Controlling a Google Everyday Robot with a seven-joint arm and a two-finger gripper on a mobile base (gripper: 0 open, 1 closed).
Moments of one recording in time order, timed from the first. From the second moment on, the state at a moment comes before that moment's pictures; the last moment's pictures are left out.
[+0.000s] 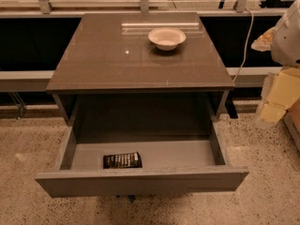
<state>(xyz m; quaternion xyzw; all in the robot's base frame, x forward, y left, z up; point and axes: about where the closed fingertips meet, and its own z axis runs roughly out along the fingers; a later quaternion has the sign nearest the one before) 0.438 -0.217 0.976 -0.60 0.78 -0.03 0.16</state>
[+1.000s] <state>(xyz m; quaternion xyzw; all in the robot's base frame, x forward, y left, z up) 0.554 -0.085 0.934 -0.68 0.71 0.03 0.15</state>
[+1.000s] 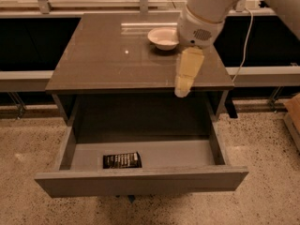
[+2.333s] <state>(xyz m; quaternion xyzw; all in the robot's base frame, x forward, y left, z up) 0.584 0.076 0.821 -0.72 0.69 0.04 0.10</state>
